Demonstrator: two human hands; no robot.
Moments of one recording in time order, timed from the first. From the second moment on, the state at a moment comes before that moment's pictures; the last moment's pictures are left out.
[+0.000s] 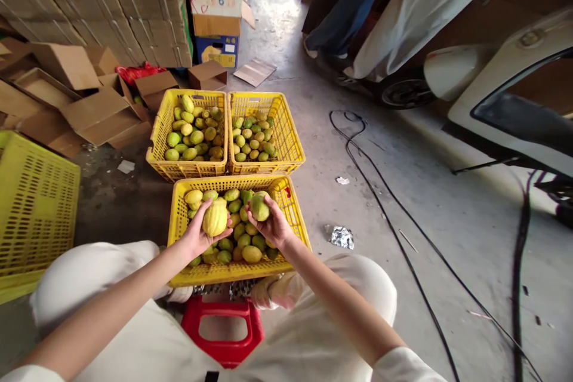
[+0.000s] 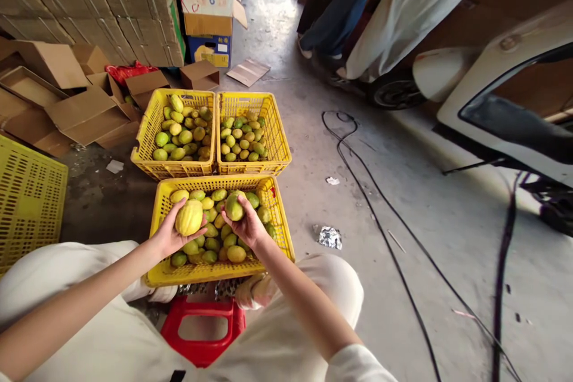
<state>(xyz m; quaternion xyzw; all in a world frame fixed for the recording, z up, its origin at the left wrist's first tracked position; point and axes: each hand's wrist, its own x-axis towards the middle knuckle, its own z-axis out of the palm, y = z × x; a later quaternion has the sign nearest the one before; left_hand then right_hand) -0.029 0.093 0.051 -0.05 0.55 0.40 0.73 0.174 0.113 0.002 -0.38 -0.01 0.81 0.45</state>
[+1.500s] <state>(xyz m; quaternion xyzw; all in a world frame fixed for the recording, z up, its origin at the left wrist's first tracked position) -0.026 0.091 0.043 -0.05 0.57 0.41 0.71 0.174 0.111 0.002 -0.33 -0.09 0.84 0.43</state>
